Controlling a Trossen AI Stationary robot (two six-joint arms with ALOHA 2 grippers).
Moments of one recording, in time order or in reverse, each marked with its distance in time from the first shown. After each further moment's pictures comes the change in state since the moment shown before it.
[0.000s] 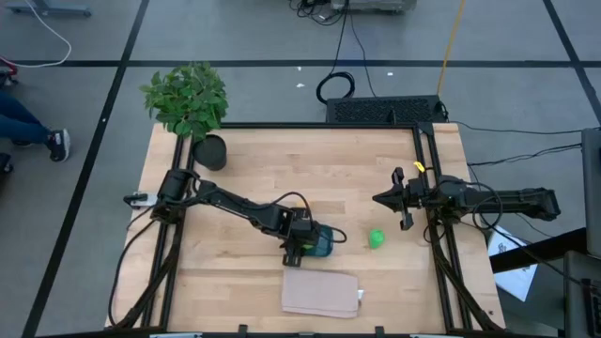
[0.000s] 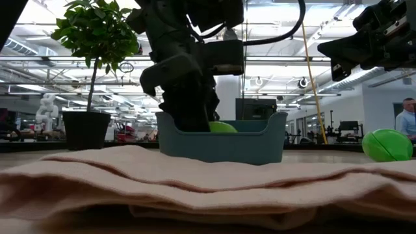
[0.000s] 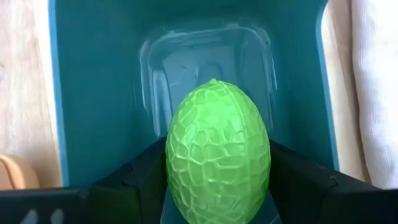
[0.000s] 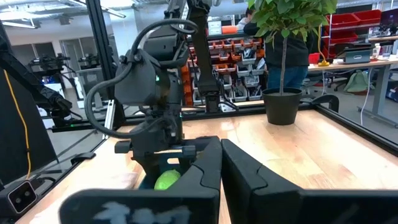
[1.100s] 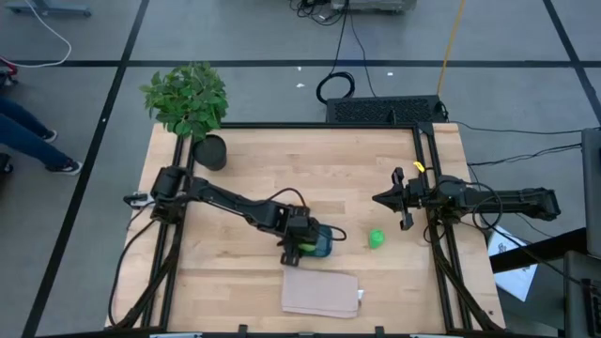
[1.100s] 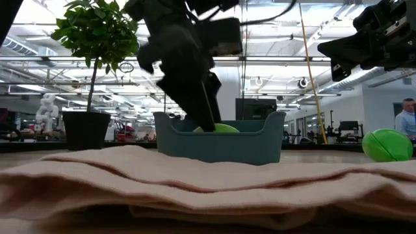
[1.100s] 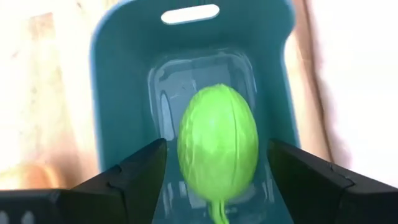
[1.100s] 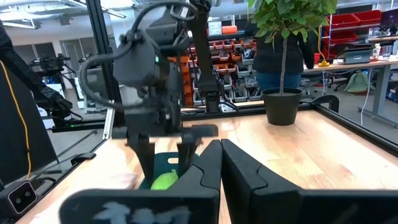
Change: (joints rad) left arm -0.002 -0.073 0.000 -0.022 0.019 0.050; right arm 0.000 -0.001 0.000 0.000 0.000 0.000
